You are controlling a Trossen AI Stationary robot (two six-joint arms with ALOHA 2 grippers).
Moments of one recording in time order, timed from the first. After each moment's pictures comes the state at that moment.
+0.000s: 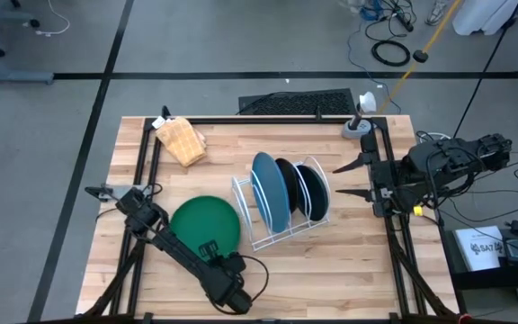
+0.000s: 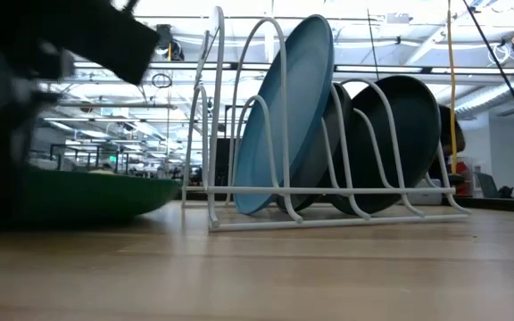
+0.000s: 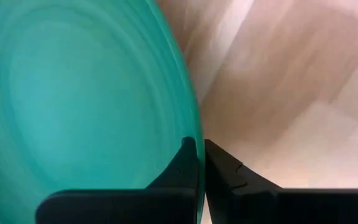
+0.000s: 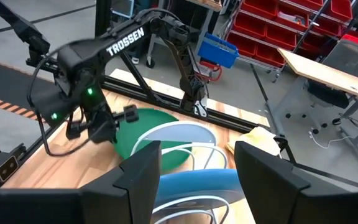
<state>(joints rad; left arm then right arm) -0.67 2.25 1.74 -1.36 -0.19 -1.14 0.36 0.89 1.24 -0.59 0.29 -0.19</state>
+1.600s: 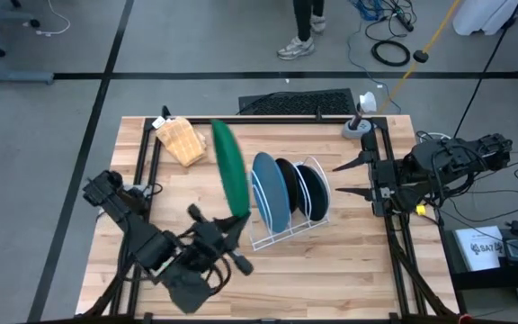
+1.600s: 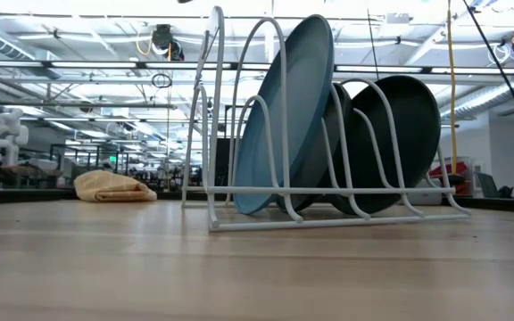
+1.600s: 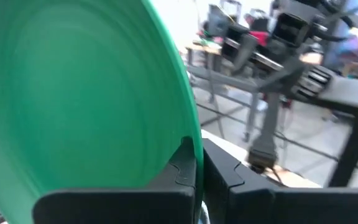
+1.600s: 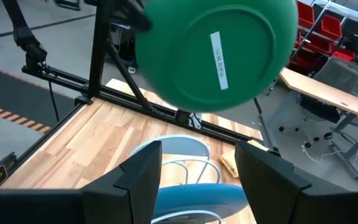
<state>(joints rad) -0.71 1.80 1.92 -0.56 -1.46 -0.52 0.36 0.89 1.24 -0.54 0.29 -0.25</state>
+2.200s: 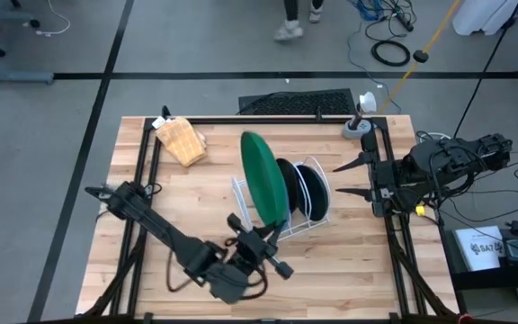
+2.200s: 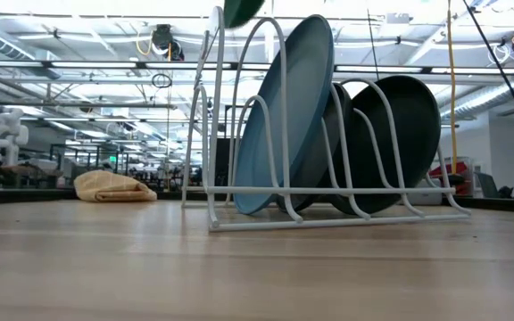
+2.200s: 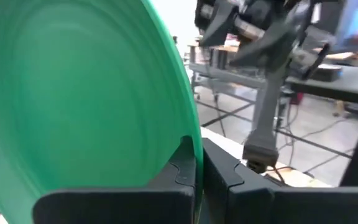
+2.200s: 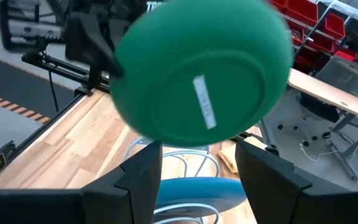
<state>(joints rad) -0.61 1.99 1.92 -0.01 -1.40 -0.14 0.36 0.89 1.24 -0.57 0.29 -0.27</state>
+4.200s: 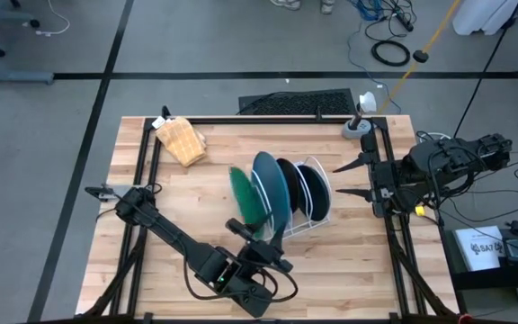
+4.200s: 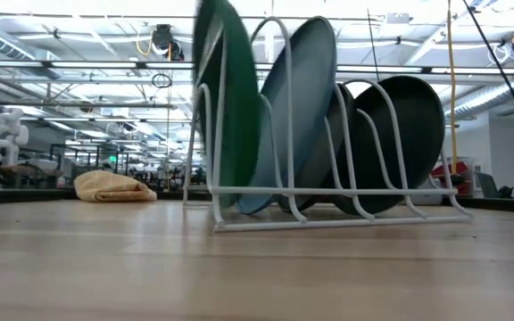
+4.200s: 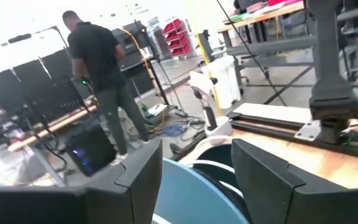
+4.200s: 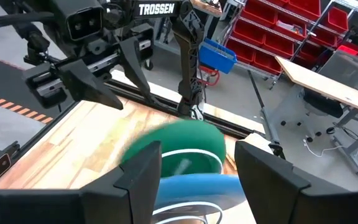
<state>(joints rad) -0.60 2.09 2.00 -0.53 -1.52 -0.29 0.36 0.89 1.24 -0.58 0.29 -0.25</state>
